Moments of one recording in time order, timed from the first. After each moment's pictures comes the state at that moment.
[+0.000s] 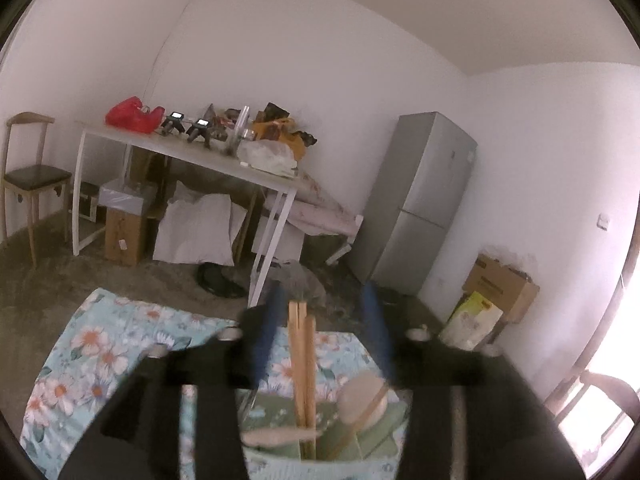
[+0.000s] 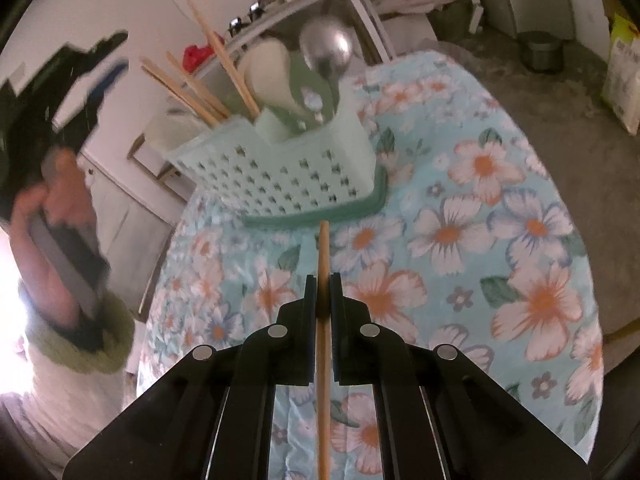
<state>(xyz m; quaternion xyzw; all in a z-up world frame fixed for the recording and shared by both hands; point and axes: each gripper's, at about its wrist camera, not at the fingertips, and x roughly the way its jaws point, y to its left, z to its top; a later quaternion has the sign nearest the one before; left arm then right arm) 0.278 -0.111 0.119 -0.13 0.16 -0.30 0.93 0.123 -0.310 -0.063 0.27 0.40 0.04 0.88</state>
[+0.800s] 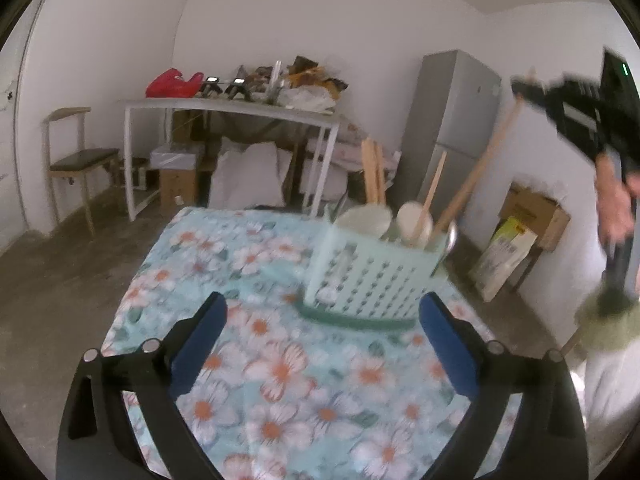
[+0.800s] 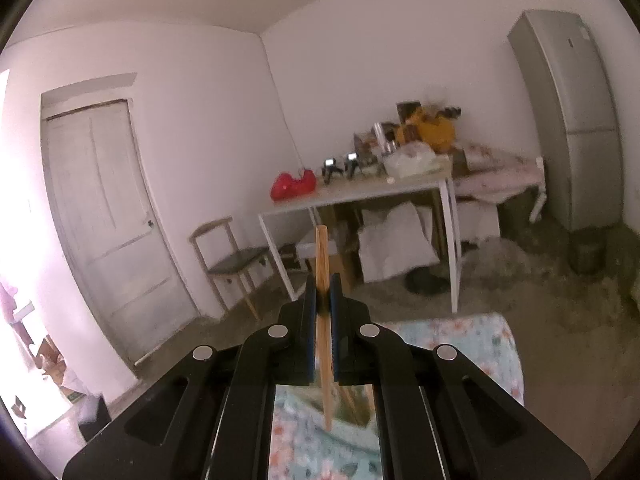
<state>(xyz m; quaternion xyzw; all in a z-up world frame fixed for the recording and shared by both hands) 0.152 -0.026 0.044 -0.04 0.25 -0.24 0.94 0.153 -0.309 0.164 0.14 0.12 0.10 0.98</state>
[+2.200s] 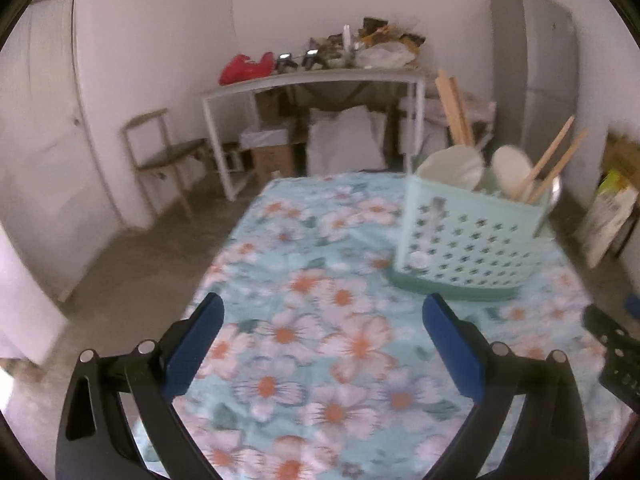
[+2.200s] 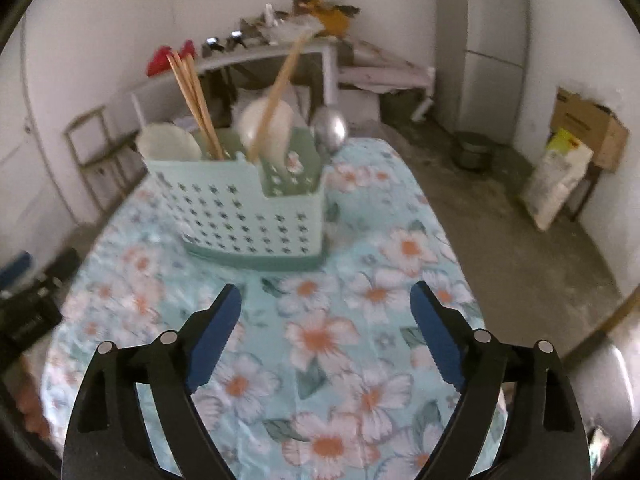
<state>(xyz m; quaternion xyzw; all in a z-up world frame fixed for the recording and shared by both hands) 0.174 -0.068 0.023 0.08 0.32 -0.03 0.94 0.119 -0.259 -0.030 0.08 0.35 -0.15 0.92</state>
